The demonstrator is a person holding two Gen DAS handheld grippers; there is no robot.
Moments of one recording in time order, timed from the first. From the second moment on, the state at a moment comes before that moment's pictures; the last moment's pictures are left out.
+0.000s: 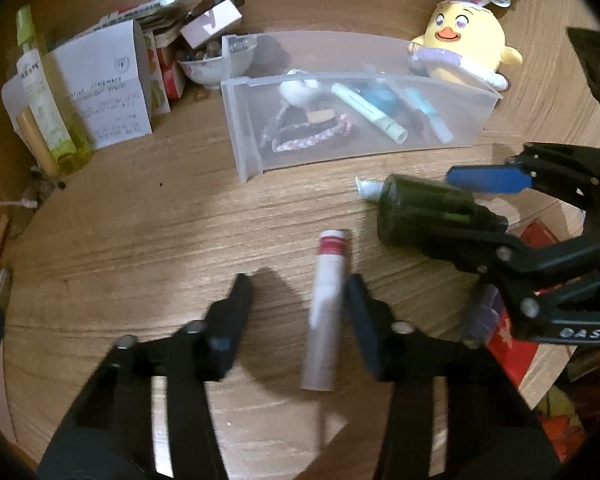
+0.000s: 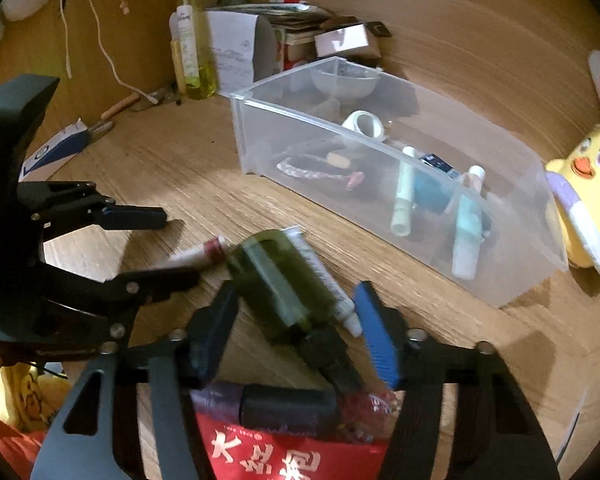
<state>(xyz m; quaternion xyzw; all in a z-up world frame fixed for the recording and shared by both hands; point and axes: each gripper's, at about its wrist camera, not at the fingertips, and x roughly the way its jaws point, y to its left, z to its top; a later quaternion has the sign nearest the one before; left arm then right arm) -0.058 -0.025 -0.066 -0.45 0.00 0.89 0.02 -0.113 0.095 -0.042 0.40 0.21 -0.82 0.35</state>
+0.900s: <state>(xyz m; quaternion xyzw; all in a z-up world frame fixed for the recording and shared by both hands) -0.077 -0.043 0.015 -0.33 -0.07 0.94 0.03 -0.140 0.155 0.033 0.31 0.06 -0.88 0.34</state>
